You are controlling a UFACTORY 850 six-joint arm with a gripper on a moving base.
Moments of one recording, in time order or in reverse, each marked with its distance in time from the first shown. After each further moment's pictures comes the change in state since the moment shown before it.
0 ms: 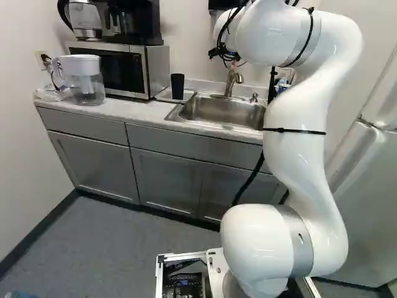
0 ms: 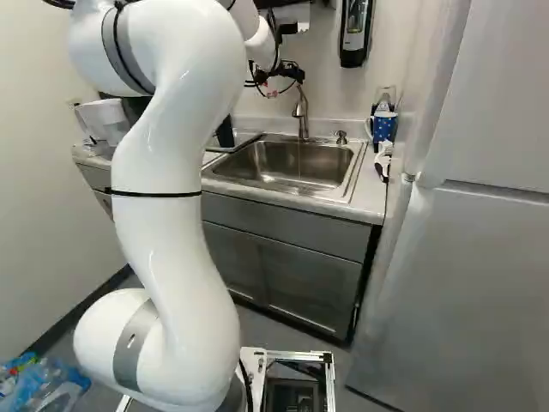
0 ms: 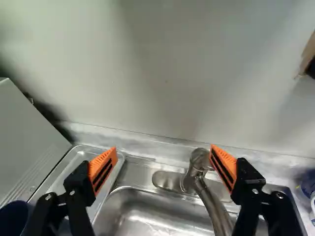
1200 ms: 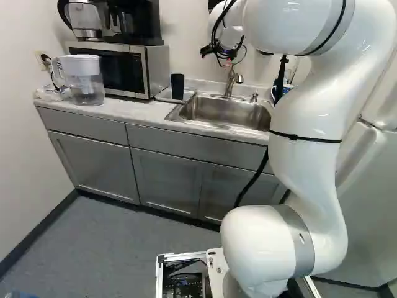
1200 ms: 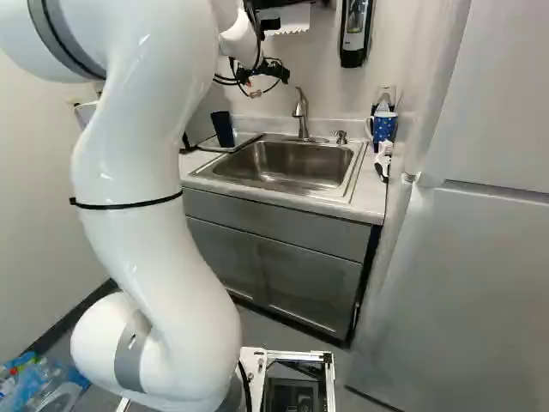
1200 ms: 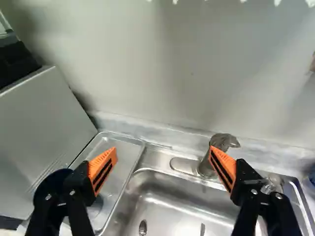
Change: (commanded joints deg) arm 3.9 9.3 11.2 0.0 0.8 0.0
